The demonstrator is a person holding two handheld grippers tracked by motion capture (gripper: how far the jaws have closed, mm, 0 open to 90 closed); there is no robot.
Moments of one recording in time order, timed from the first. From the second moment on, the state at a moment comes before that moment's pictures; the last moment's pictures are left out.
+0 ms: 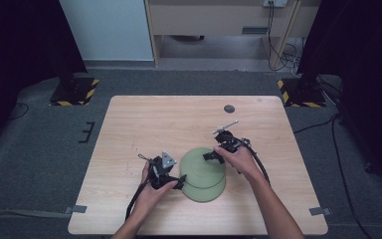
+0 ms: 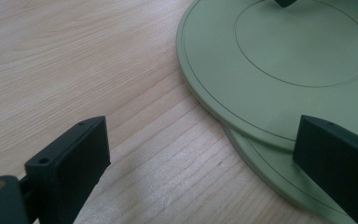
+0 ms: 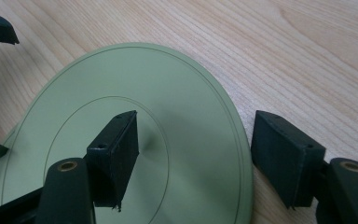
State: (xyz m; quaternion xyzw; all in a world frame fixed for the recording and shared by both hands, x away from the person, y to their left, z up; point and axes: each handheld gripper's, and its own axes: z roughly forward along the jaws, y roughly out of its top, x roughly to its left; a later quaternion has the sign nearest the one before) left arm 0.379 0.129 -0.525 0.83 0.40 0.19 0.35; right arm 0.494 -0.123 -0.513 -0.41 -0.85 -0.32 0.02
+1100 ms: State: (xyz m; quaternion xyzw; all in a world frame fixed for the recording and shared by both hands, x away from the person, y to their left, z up) left arm 0.379 0.127 -0.525 0.83 0.40 0.20 0.34; right arm 0.486 -0.136 -0.488 -0.40 -0.84 -0.36 0.01
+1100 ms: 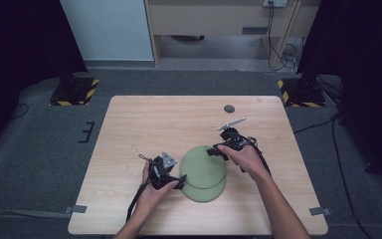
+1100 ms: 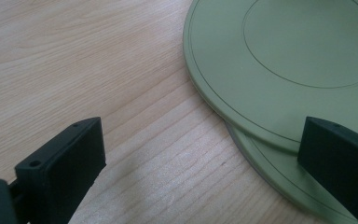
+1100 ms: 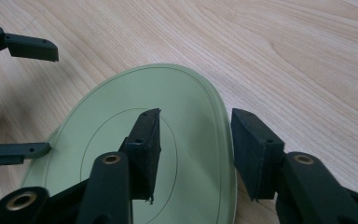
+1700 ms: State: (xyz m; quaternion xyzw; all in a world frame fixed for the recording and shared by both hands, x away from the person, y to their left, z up) left arm 0.379 0.127 -0.525 0.83 0.41 0.20 0.34; right arm 0.479 -0.138 -0.477 -0.37 -0.85 -0.37 0.02
